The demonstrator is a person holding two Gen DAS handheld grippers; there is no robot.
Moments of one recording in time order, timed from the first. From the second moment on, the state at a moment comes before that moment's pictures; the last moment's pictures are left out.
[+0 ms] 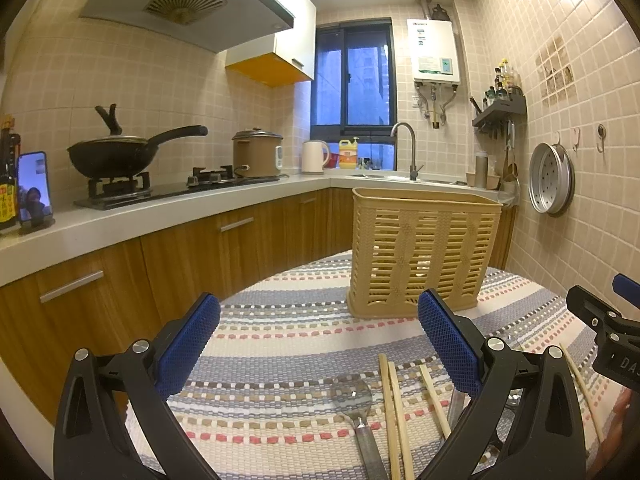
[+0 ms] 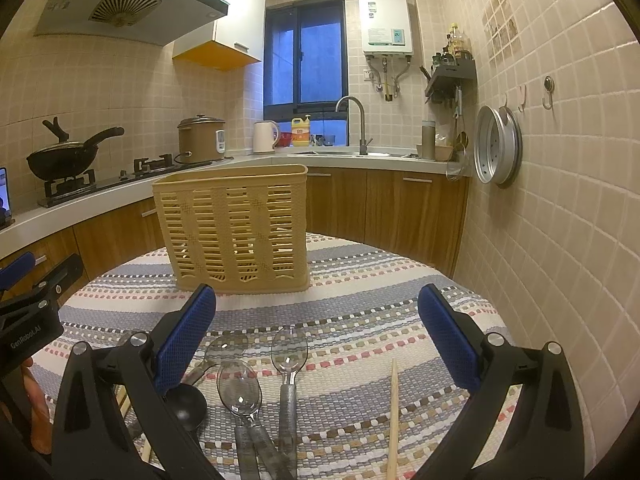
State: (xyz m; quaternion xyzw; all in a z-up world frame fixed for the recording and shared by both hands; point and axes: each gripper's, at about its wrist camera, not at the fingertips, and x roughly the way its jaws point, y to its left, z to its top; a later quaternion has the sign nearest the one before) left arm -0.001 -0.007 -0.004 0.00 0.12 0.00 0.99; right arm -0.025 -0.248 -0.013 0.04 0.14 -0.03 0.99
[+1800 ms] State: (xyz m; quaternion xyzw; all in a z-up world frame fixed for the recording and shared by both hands) left arm 0.091 0.024 -0.054 -0.08 0.50 -0.17 0.85; right arm 0.011 -0.299 0.053 0.11 0.31 0.01 0.94
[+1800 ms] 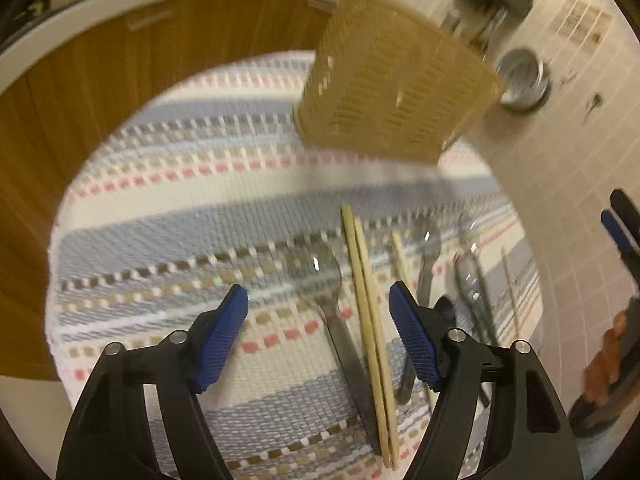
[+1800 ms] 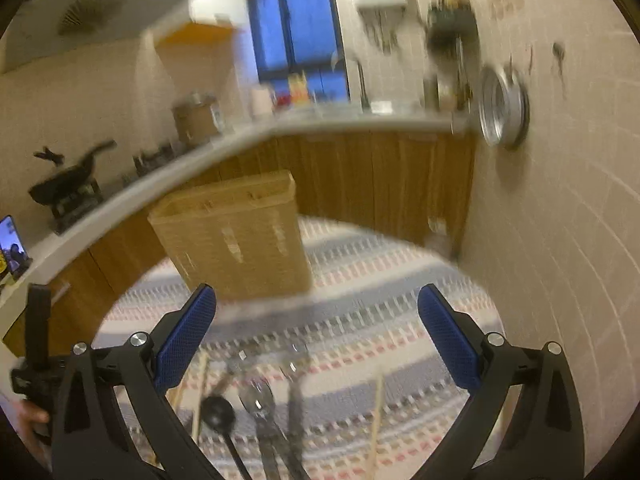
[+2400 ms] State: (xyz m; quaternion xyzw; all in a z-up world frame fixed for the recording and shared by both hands) left arm 0.097 -0.037 -0.063 0.05 0.51 -0.12 0.85; right arm 0.117 -0.252 -0.042 0.09 0.56 0.08 0.82
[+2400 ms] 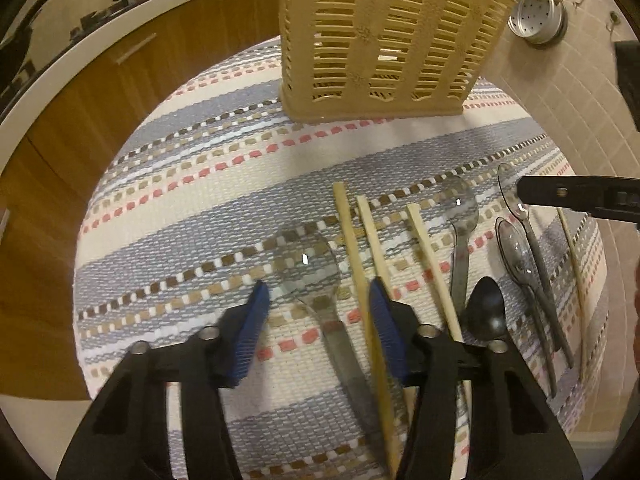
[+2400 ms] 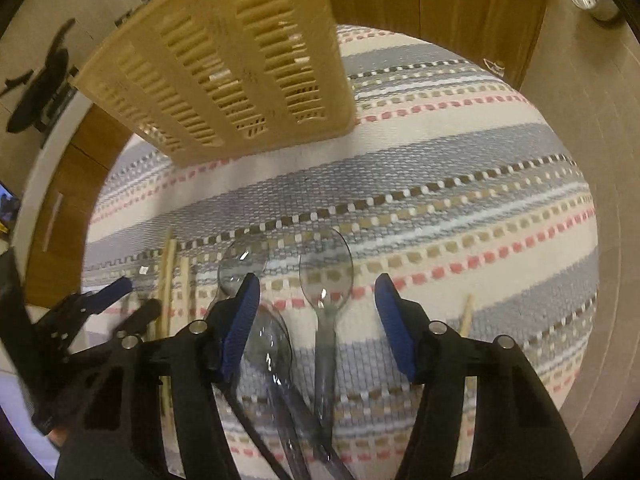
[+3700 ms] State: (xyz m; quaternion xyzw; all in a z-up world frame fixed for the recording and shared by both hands) left arm 0.127 0.020 -0.044 -0.06 0.50 -0.14 0.85; right arm 0.128 -0.248 -0.050 0.07 0.59 0.09 0.80
